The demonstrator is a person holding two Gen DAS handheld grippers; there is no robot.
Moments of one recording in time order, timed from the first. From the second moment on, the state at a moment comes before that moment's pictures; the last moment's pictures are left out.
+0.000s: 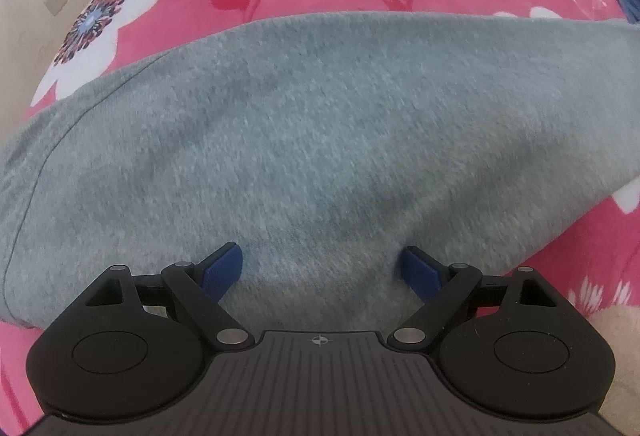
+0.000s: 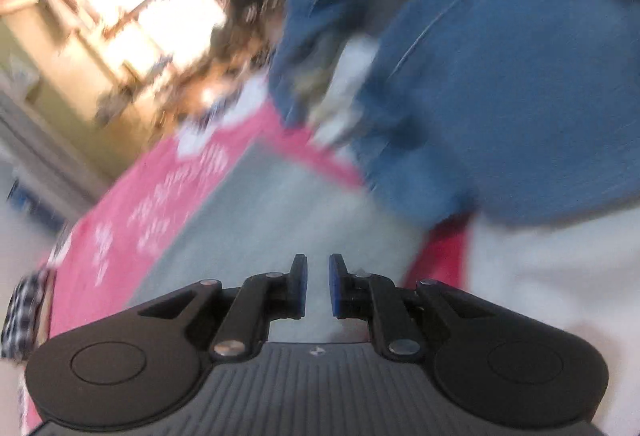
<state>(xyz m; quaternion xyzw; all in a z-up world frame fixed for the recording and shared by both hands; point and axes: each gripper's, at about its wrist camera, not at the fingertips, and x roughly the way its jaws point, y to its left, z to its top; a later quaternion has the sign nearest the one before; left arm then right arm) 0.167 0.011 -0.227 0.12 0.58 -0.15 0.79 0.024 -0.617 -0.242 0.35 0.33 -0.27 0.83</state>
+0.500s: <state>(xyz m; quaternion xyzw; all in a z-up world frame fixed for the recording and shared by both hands) 0.095 0.082 -0.179 -0.03 0.57 -0.05 0.82 0.020 -0.521 -0.128 0.21 0.33 -0.22 0.89</state>
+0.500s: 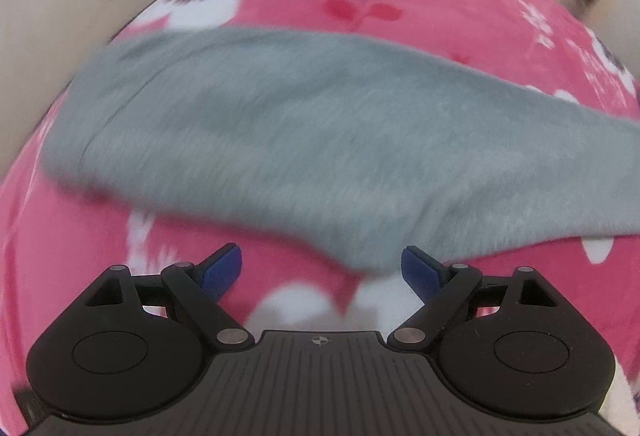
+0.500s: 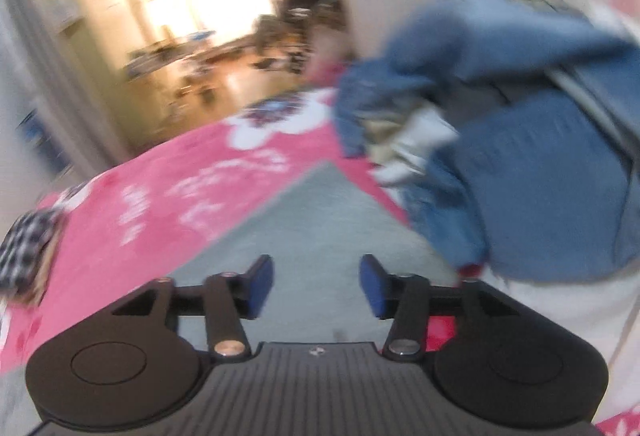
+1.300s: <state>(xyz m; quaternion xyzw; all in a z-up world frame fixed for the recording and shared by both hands) 0.016 0.129 -0.147 -0.18 0.51 0.01 0.84 0.002 -0.279 0.007 0.11 0.26 -0.02 0.96</state>
